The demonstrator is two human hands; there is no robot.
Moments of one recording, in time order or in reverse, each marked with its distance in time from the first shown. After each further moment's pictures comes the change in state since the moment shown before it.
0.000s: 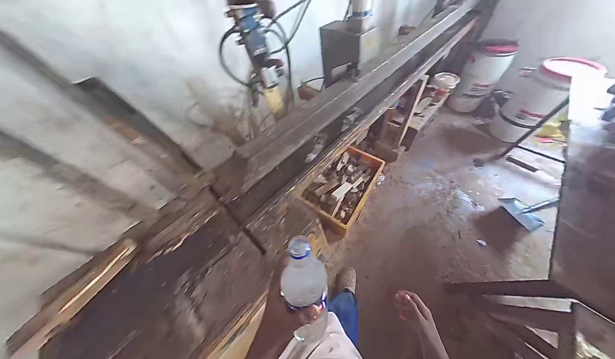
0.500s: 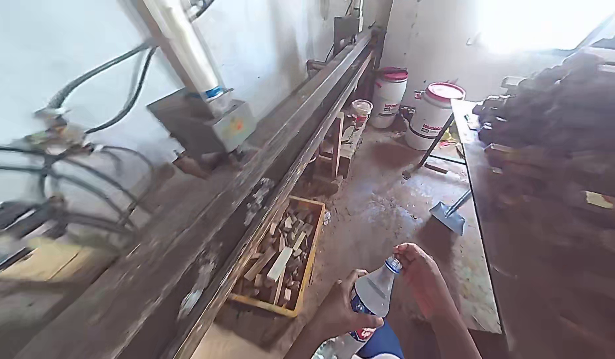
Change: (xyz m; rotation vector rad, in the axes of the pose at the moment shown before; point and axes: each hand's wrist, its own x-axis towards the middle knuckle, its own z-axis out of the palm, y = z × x) left_hand 0.316 -0.108 0.315 -0.026 -1.020 -0.338; right_hand 0.233 -0.336 -0.107 0.552 0.184 -0.354
